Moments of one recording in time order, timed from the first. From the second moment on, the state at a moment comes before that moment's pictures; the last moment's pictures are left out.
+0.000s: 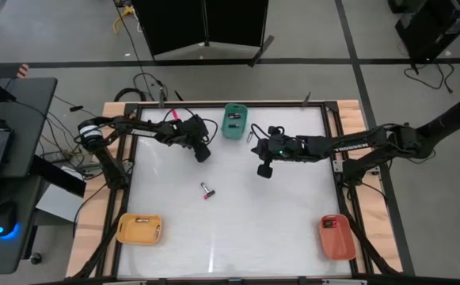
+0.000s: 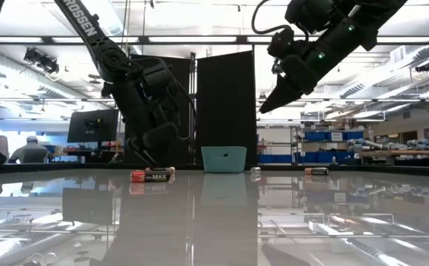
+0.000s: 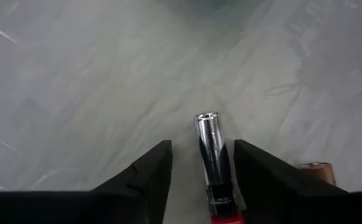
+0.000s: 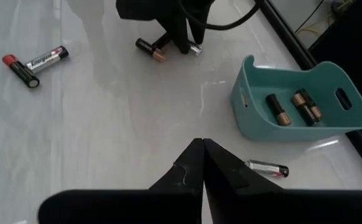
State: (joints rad) left arm 0.48 1.71 0.81 -0.13 -0.06 -0.11; right arm -0.10 1.39 0.76 -0.05 0.25 -0.03
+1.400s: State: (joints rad) left arm -0.08 1.27 1.14 -1.00 -0.20 -0.17; right arm -0.08 1.63 0.88 0.15 0.13 -0.10
